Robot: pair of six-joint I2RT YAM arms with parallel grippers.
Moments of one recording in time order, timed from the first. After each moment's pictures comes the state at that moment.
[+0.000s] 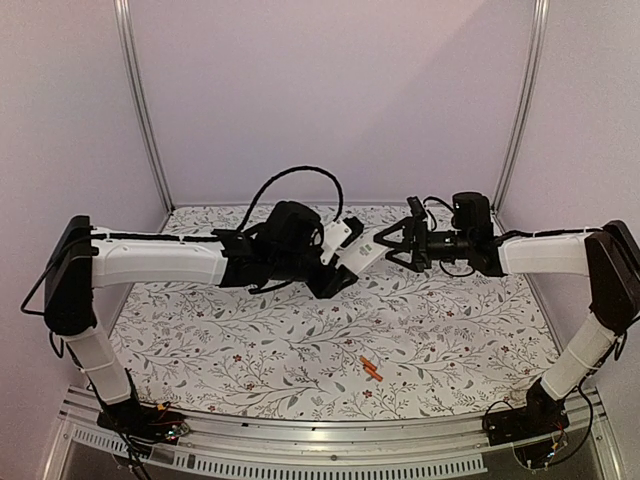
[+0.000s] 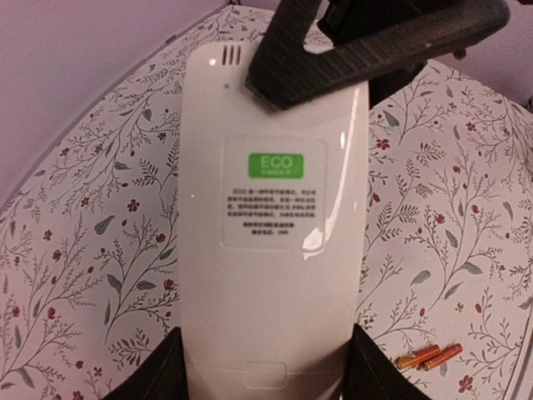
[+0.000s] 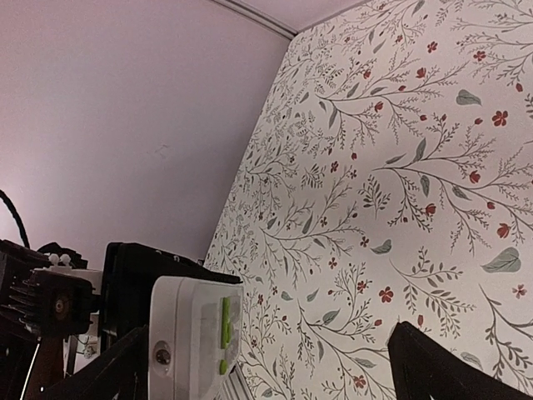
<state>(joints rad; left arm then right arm) -0.97 1.76 1.27 -0.11 -0.04 0.07 0.45 1.62 0.91 0.33 -0.80 0.75</state>
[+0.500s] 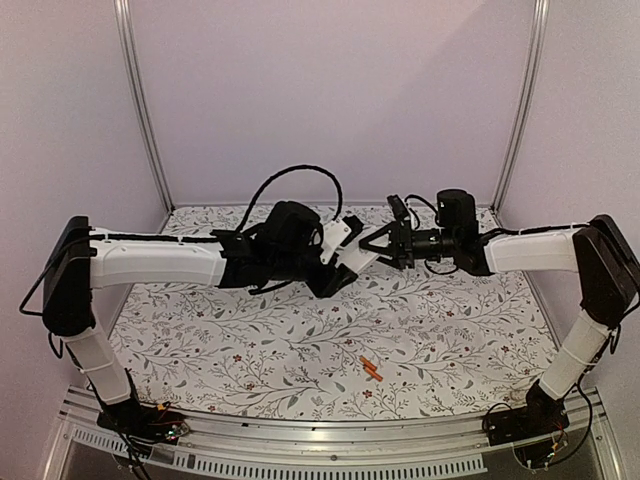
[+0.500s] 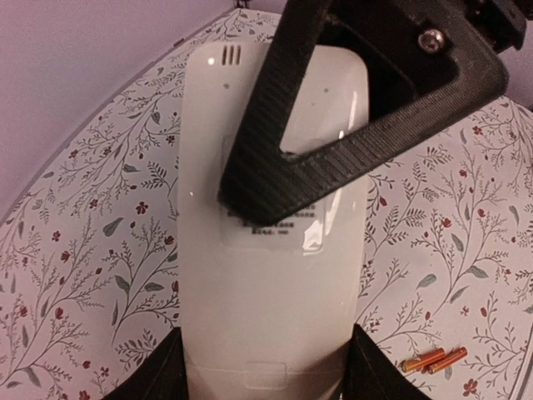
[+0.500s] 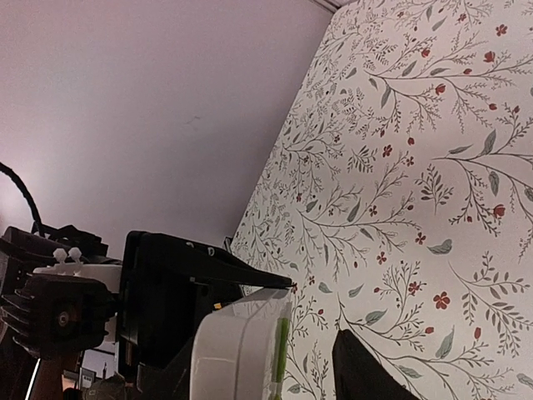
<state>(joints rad) -0.98 1.75 1.26 -0.10 -0.06 0.07 0.53 1.69 0.98 0.39 -0.86 0.80</state>
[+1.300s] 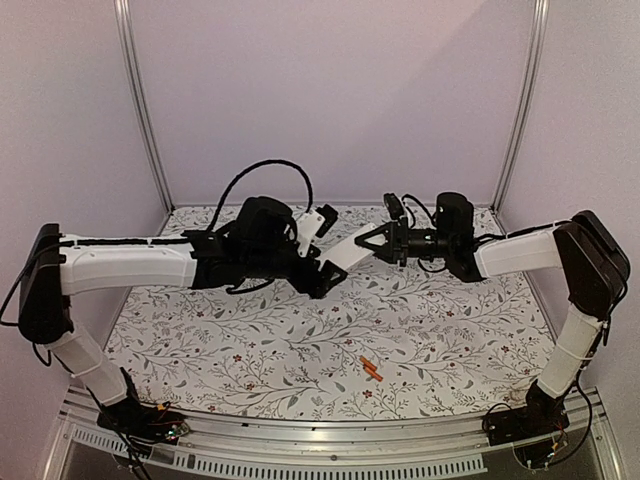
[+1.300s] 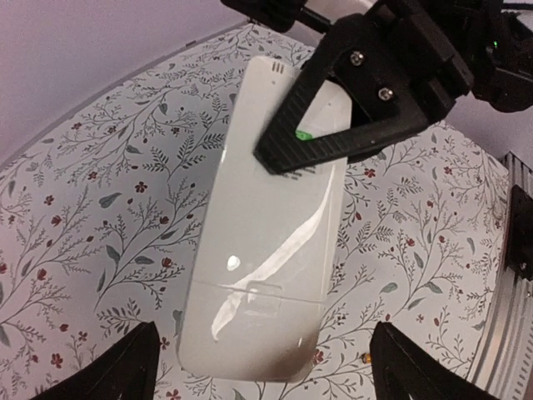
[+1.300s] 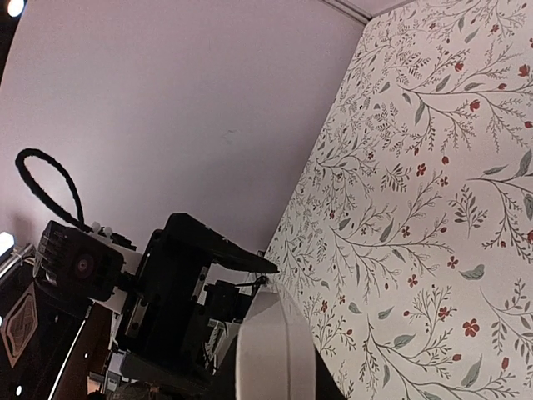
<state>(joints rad) -0.94 1.61 1.14 -0.07 -0.01 -0.06 0.53 1.78 0.96 0.67 -0.90 0.99</state>
